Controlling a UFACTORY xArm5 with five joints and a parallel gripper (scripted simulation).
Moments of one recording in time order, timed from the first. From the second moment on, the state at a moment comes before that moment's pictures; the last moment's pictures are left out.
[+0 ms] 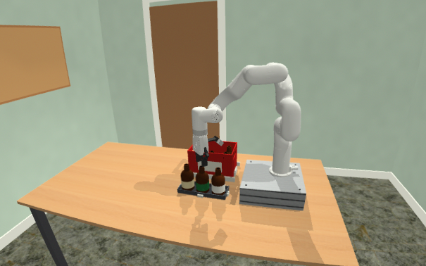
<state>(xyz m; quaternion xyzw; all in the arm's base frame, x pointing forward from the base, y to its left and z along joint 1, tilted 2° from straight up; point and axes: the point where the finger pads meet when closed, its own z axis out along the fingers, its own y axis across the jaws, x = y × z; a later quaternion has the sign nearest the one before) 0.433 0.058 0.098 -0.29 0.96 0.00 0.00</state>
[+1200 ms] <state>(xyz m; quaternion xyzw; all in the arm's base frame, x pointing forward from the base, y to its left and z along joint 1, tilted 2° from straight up) 0.433 0.057 0.068 -0.29 0.96 0.00 0.00</state>
